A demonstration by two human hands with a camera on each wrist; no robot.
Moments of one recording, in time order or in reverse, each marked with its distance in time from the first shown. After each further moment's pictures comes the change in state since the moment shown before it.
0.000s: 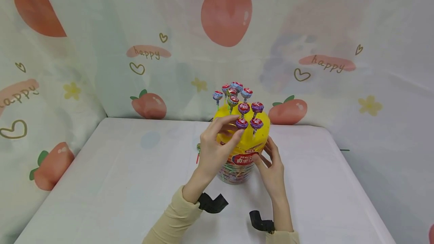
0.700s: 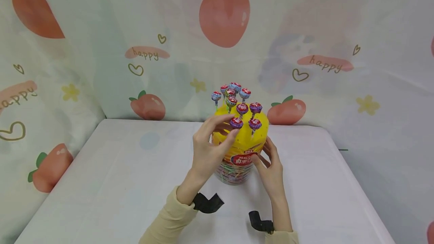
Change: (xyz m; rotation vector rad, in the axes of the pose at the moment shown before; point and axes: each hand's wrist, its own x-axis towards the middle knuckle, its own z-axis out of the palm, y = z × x) left_hand 0.002 0.010 -0.012 -0.002 0.025 0.076; right_hand -0.001 -0.002 -0.001 0.002 -0.003 0.010
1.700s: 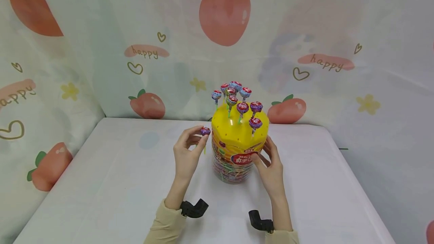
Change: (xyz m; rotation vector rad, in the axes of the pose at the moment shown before) left_hand -0.047 -0.067 -0.027 -0.011 0.245 -0.309; right_hand 0.000 0.002 0.001 0.008 0.011 -0.019
